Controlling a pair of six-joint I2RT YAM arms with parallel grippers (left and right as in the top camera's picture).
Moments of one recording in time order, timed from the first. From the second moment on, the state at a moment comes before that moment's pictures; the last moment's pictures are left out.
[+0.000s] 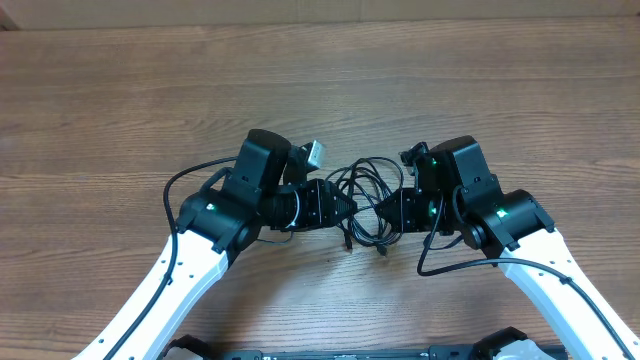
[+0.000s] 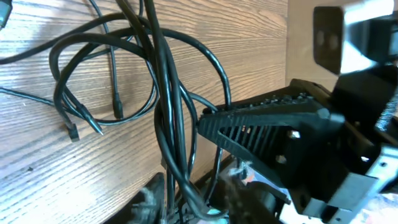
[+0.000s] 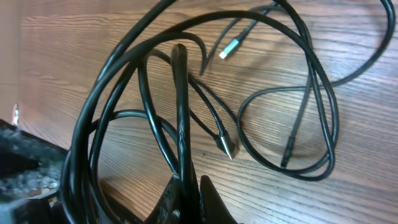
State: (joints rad) left arm -0.50 1.27 1.00 -0.59 0.65 -0.75; right arm 0.41 1.21 0.96 -0.77 -0.45 0.41
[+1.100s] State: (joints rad) left arm -0.48 1.27 1.00 -0.58 0.66 -0.86; right arm 0.41 1.21 0.96 -0.77 -0.51 0.41
